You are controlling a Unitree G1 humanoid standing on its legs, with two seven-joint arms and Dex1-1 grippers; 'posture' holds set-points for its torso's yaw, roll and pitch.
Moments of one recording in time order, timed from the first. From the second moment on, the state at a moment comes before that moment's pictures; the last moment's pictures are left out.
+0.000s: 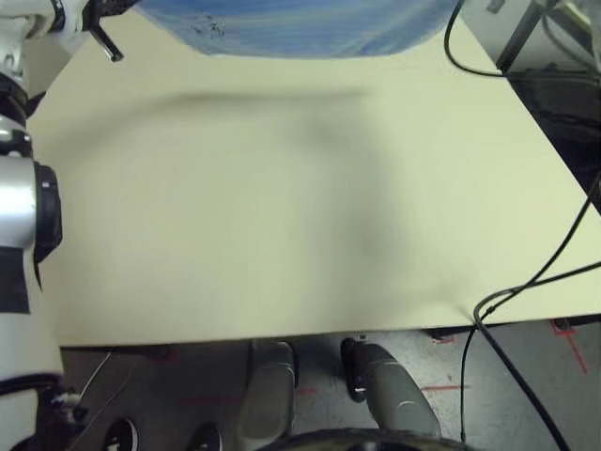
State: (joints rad) left arm -1.51 0.95 -0.39 1.29 0.23 -0.26 -0.83; right arm -1.55 -0.71 0.45 1.25 -0.40 -0.40 0.57
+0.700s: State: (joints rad) left arm -0.78 1.07 -0.14 1.02 0.03 -0.45 -1.41; right arm -0.56 -0.94 0.29 0.35 -0.01 -0.45 1.20
